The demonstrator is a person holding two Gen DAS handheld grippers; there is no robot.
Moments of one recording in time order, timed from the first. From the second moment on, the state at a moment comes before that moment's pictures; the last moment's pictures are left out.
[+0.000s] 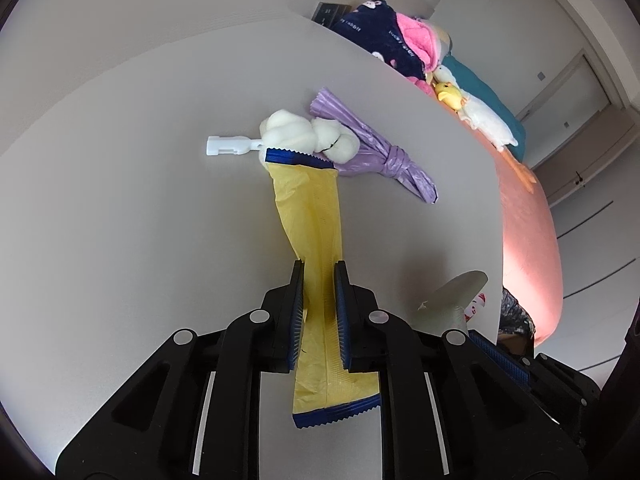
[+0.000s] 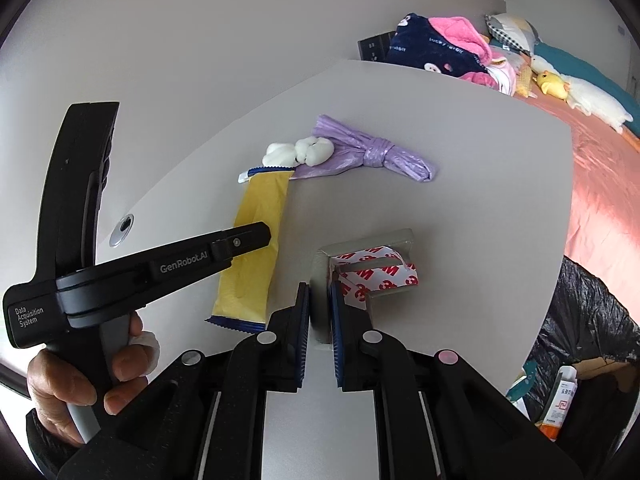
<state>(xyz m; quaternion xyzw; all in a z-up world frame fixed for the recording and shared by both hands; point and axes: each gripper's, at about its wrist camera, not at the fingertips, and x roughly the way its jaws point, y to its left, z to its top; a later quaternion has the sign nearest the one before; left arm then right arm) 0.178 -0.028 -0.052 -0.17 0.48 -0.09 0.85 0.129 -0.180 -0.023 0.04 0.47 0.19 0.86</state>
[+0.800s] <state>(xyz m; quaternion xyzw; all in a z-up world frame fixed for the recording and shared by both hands) 0.133 -0.102 -0.024 -0.12 0.46 -0.15 0.87 0.095 -0.277 0.002 0.10 0.44 0.16 0.88</state>
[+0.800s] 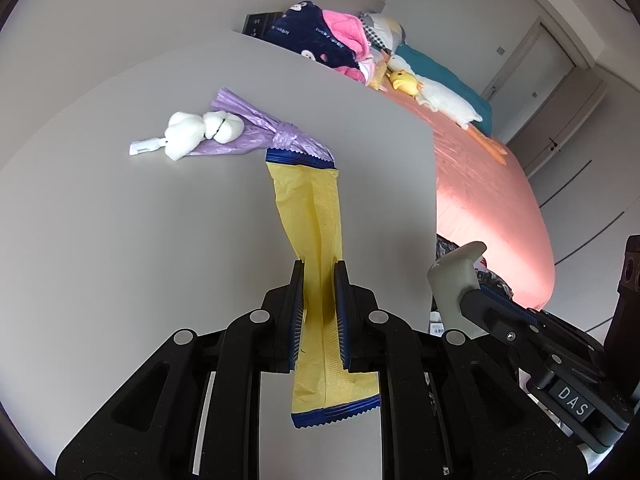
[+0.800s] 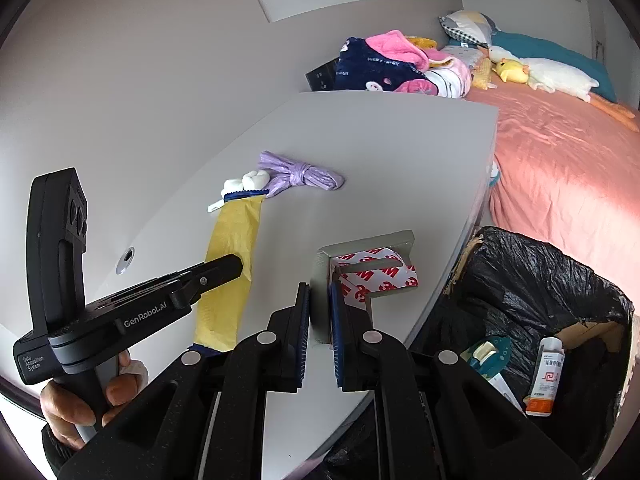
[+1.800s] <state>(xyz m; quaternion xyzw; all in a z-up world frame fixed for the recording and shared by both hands) 0.089 -0.213 -0.010 -0.07 0.45 -0.23 0.86 0.050 -0.387 0.021 0.15 0.40 0.09 0.90</state>
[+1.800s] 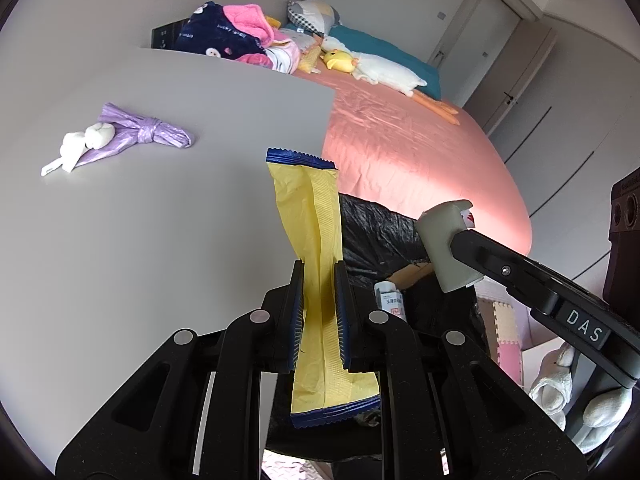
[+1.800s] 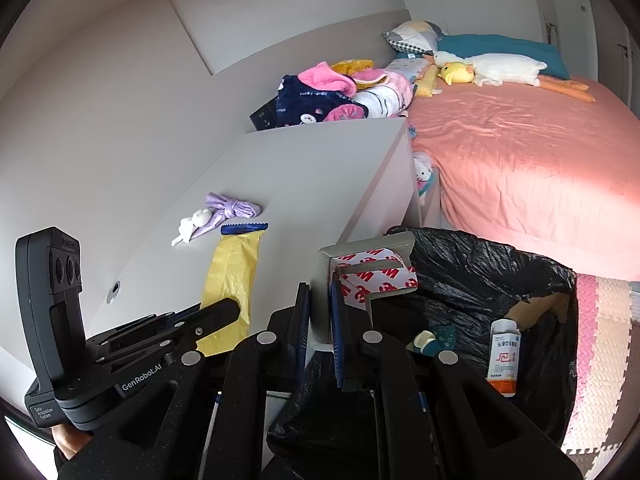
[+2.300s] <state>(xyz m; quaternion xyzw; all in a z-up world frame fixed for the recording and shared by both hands) 0.074 -0.267 -0.003 -0.03 0.45 -0.27 0.85 0.029 -0.434 0.025 0.17 0.39 0.06 0.90</state>
